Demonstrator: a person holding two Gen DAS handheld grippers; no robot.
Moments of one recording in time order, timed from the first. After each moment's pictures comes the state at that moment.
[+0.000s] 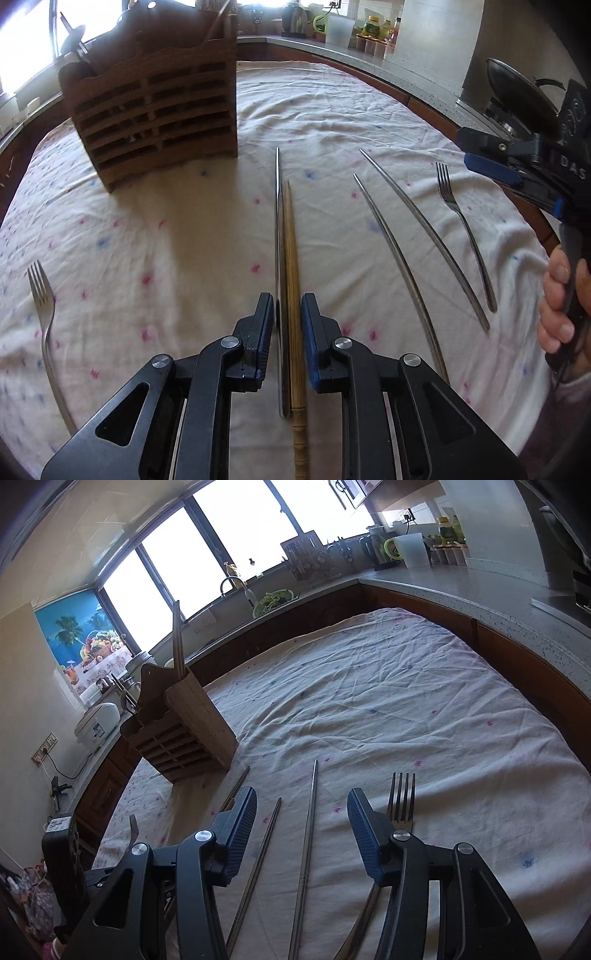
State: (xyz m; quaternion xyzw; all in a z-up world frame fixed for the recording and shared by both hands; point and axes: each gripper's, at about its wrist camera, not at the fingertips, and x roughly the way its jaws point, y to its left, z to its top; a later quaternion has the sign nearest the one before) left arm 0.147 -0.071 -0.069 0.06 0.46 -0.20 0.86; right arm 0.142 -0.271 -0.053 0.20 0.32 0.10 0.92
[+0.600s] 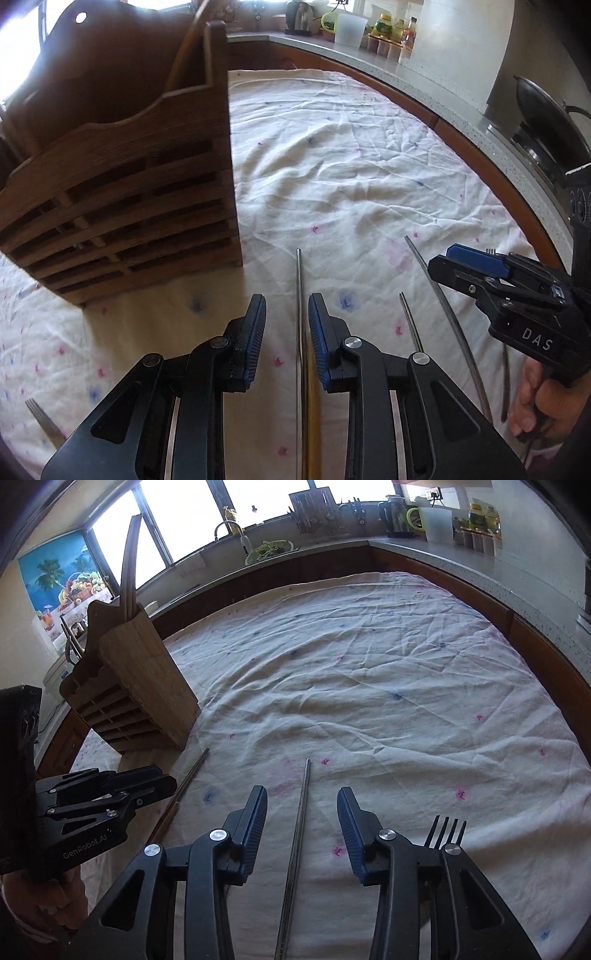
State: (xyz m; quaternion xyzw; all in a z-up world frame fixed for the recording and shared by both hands) left arm 0.273 -0.113 -0.063 0.07 0.47 -0.20 0.86; right arm 0.221 -0.241 -0.084 0.11 0.41 0.08 0.90
